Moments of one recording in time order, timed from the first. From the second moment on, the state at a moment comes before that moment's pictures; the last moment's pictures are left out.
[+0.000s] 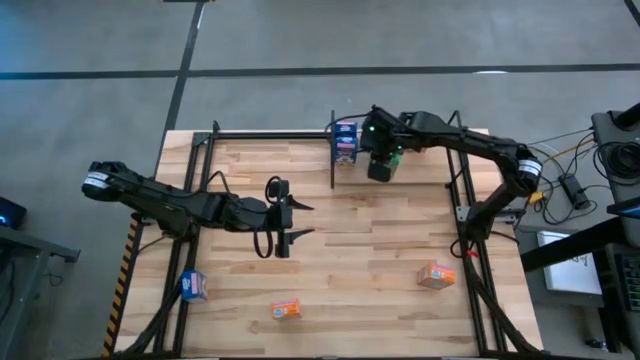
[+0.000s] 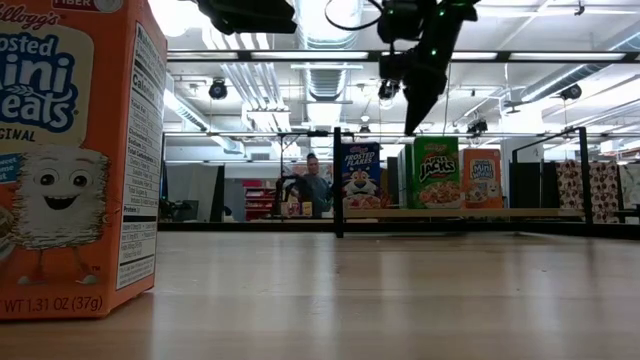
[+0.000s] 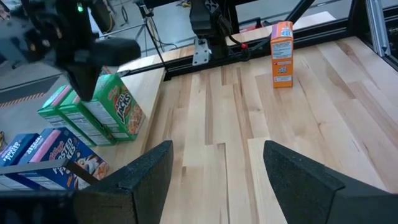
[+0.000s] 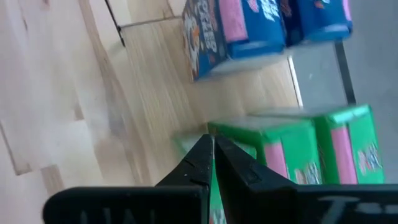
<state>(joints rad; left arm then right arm) -0.23 1.28 0.93 -0.05 -0.36 0.14 -0.47 1.58 1.45 -0.99 0.11 -0.28</state>
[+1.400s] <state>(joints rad) -0.23 1.28 0.93 -0.06 -0.36 0.12 -0.53 1.42 1.28 -1.11 0.24 -0.16</state>
